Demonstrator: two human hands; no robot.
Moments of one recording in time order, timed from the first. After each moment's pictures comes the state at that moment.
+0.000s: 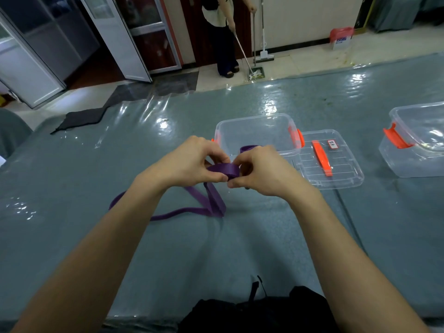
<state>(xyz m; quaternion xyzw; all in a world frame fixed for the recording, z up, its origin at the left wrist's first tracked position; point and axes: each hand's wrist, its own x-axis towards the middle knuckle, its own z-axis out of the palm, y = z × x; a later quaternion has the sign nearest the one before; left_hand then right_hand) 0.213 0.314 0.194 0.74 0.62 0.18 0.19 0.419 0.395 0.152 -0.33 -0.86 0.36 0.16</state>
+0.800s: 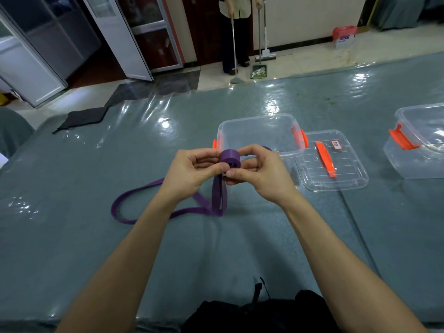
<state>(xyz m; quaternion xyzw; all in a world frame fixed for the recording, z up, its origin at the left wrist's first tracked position) 0.218 0.295 0.149 0.52 0.60 0.51 0.34 0.406 0.387 0.118 -0.25 -0.61 0.67 0.34</state>
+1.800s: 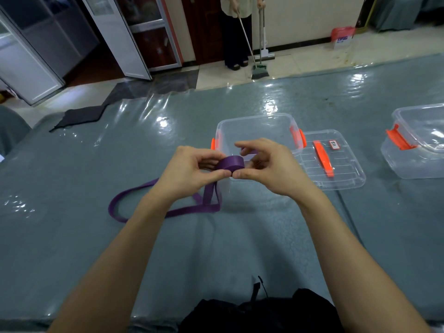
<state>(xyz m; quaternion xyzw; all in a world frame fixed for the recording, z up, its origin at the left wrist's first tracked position) 0.218 0.295 0.161 0.63 0.64 0.39 0.22 0.425 0.410 0.122 -0.29 -0.78 0.45 0.31</state>
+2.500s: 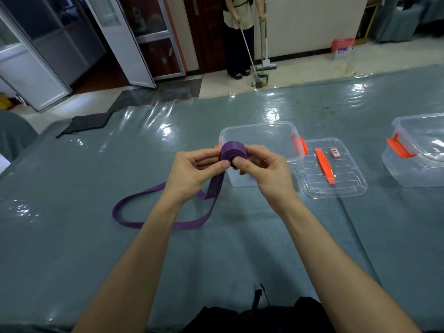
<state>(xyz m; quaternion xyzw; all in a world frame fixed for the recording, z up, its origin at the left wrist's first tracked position) 0.224 0.297 0.155 0.48 0.58 0.58 0.33 0.398 0.388 0.119 -0.26 -0.58 0.62 0.46</state>
